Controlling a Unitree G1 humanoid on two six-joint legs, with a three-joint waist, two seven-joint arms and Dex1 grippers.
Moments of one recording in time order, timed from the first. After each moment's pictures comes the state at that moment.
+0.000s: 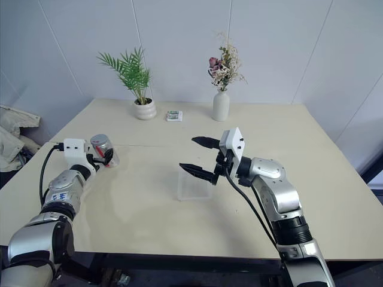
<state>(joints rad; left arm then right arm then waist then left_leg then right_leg) -1.02 0.59 0.33 1.31 -0.10 -0.26 -0.28 -0.75 -0.37 0.04 0.02 0.42 0.22 1.00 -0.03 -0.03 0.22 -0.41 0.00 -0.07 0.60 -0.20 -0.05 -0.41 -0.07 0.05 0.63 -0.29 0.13</state>
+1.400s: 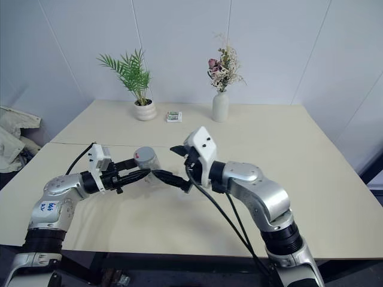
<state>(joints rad) -0.60 0.59 0.17 0.21 -0.41 0.26 -1.04 -0.79 -0.28 0.21 -0.34 0.46 0.81 0.60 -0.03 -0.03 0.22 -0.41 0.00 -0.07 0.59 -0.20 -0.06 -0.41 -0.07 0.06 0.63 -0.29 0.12</state>
